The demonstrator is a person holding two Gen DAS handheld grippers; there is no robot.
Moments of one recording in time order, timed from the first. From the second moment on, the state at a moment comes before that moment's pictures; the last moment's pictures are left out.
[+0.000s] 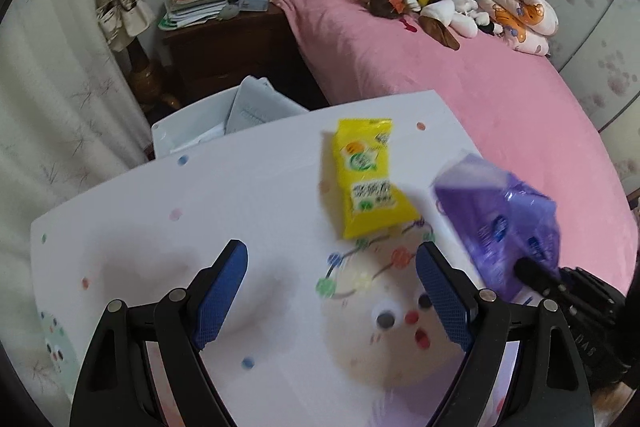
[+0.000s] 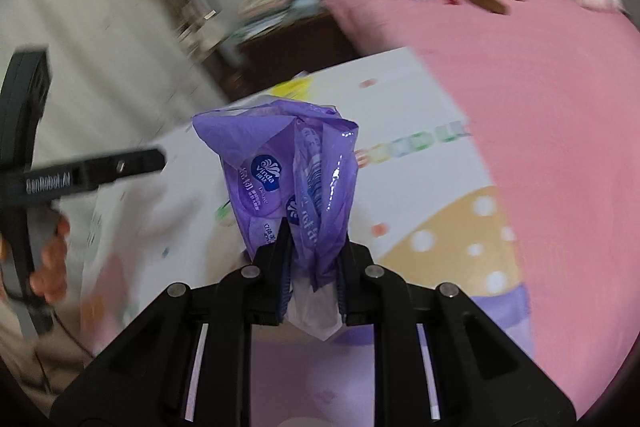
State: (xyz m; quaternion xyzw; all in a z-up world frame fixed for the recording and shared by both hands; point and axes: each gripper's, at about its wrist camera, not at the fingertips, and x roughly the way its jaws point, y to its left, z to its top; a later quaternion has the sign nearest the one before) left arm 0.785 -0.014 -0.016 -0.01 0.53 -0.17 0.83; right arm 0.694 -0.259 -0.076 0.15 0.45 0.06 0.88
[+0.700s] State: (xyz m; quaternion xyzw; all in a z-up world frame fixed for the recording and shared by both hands) left arm 0.866 -0.111 -0.112 0.00 0.57 -0.12 0.81; right arm 0.725 -0.278 -0.112 0.20 0.43 -0.13 0.87
